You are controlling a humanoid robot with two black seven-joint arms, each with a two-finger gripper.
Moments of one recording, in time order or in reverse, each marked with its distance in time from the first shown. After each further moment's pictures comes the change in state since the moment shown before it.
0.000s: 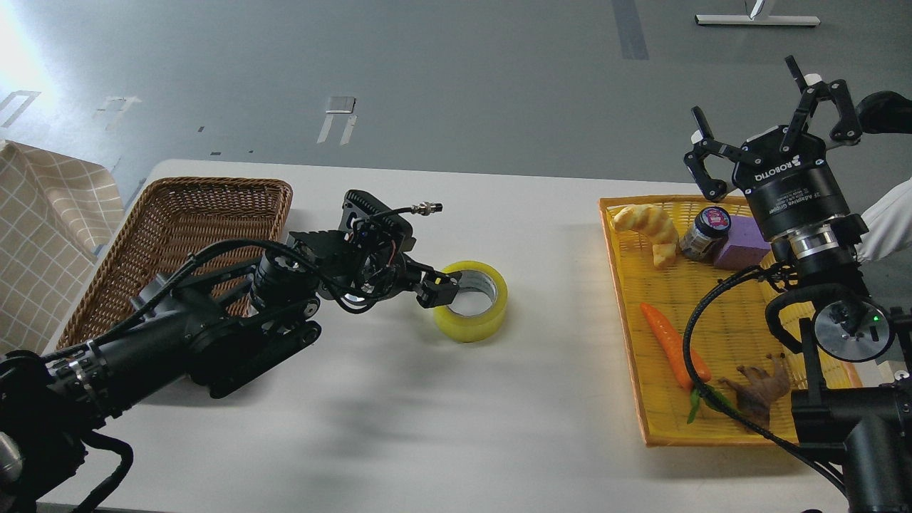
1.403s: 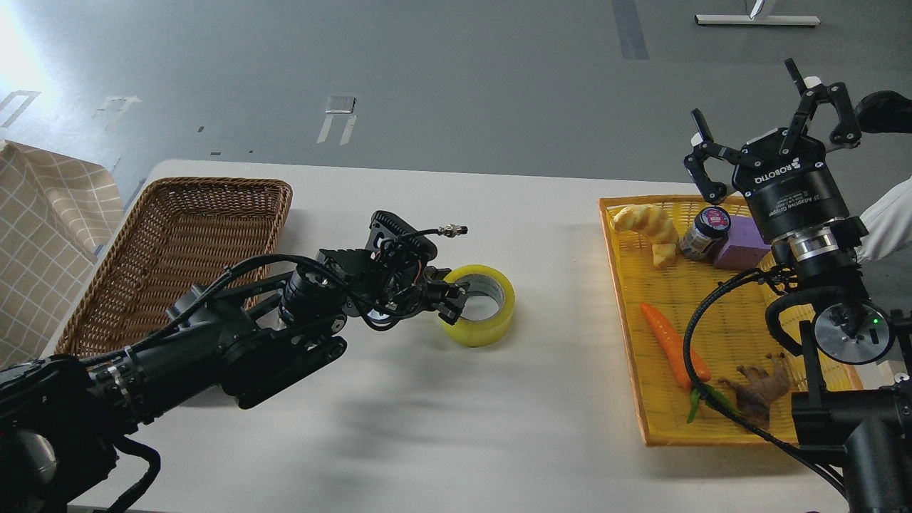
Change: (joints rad) left arm -0.004 -0.066 0.044 0.057 -0.001 -0.001 -0.001; right arm -0.006 0.000 0.000 0.000 0.000 0.000 0.000
